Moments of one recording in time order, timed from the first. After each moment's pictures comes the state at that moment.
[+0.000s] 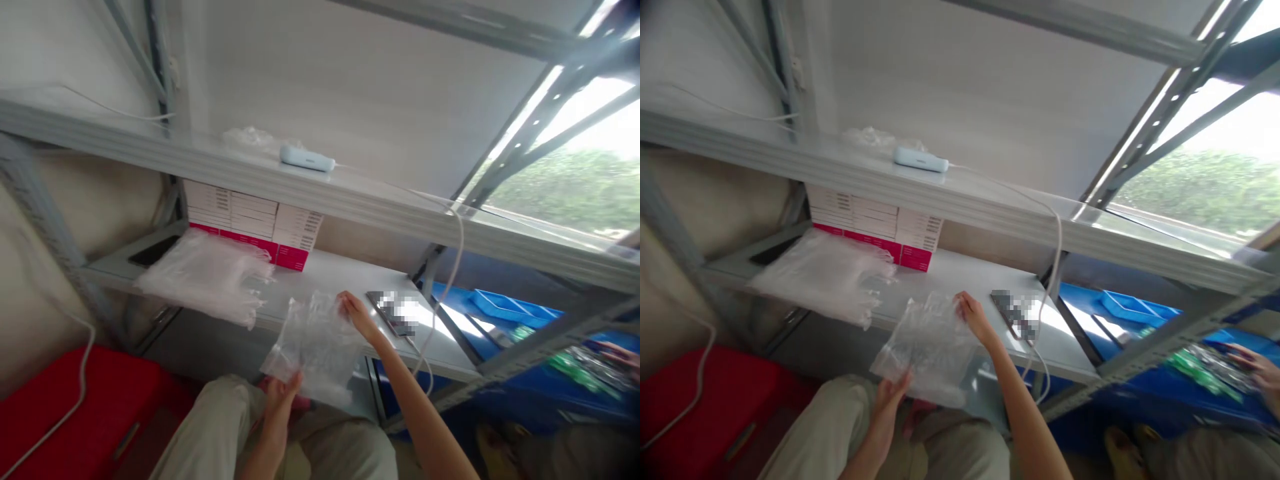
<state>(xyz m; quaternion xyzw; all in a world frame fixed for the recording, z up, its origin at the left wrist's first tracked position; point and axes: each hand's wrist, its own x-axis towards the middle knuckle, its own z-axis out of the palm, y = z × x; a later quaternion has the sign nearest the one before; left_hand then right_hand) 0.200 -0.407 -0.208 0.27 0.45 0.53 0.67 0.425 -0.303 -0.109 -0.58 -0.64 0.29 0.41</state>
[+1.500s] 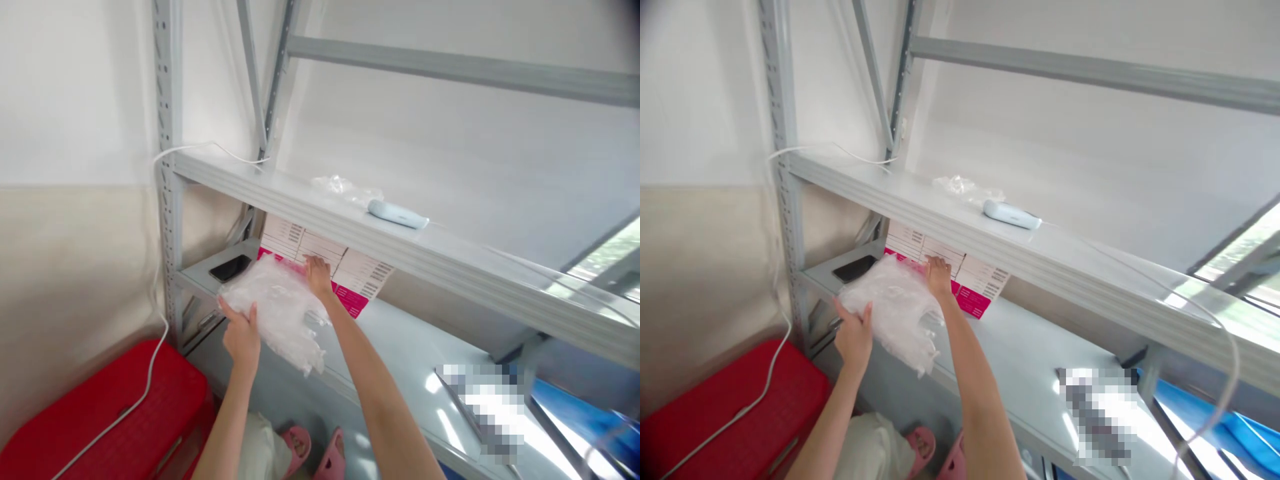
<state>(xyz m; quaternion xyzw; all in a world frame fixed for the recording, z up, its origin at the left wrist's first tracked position) 0.002 -0.259 -0.096 0.37 0.83 0.41 0.03 0.159 -0.096 -0.031 -0.52 -0.81 -0.09 0.27</state>
